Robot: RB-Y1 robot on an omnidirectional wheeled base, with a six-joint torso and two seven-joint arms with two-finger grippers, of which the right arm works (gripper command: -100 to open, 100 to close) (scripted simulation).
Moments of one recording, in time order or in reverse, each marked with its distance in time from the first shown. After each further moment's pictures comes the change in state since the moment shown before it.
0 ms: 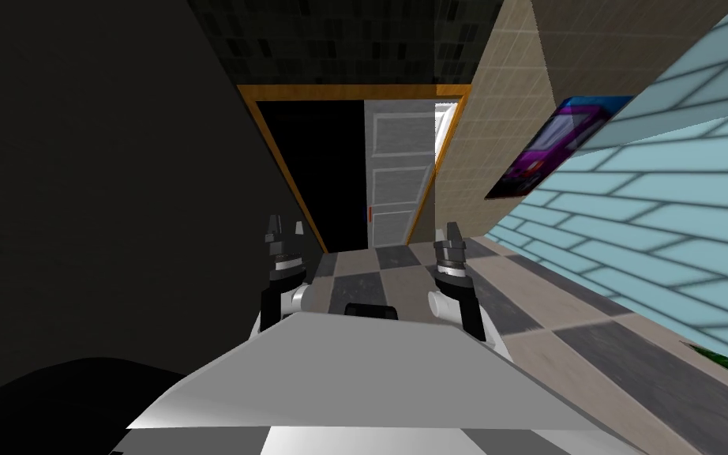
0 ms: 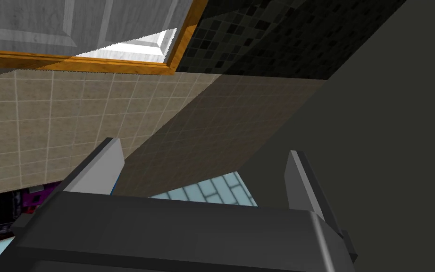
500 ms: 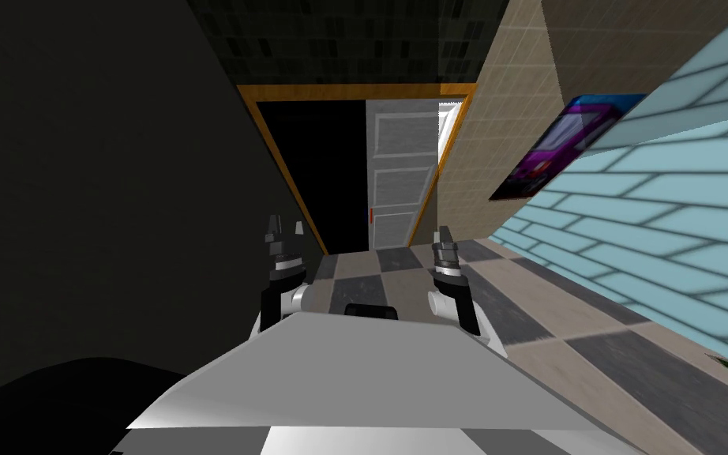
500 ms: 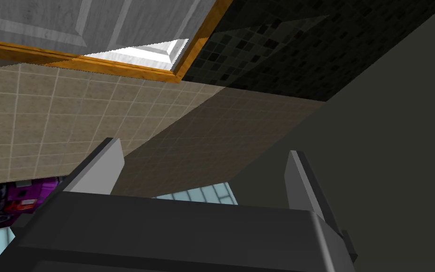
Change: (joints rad) arm -0.028 -0.018 -0.024 0.090 0.030 -0.018 0.062
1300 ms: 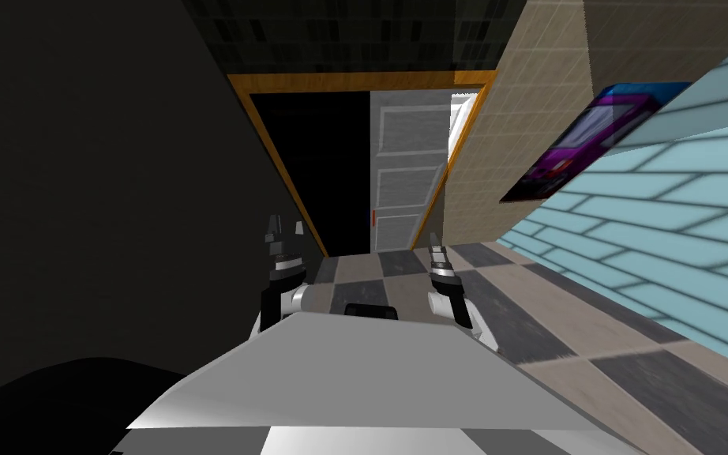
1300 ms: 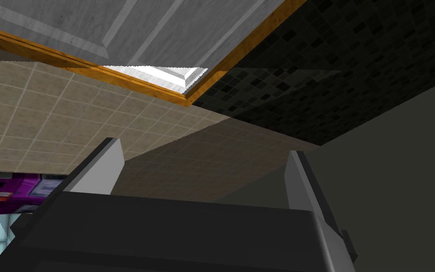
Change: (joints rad) arm -0.047 -0.022 -0.039 0.166 0.058 -0.035 0.118
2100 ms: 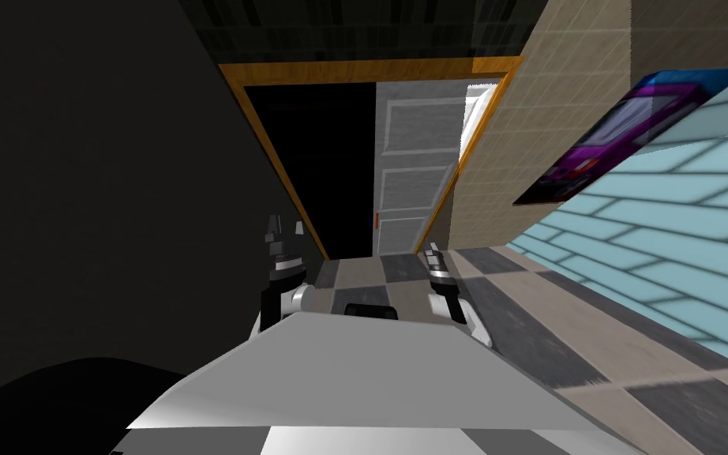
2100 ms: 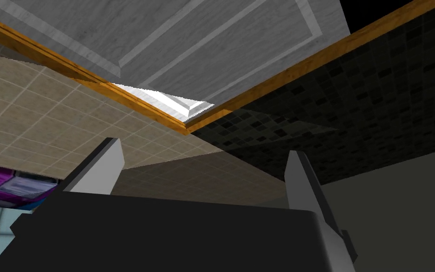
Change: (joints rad) arm -0.054 -0.015 -0.044 0.182 0.066 -0.036 0.135
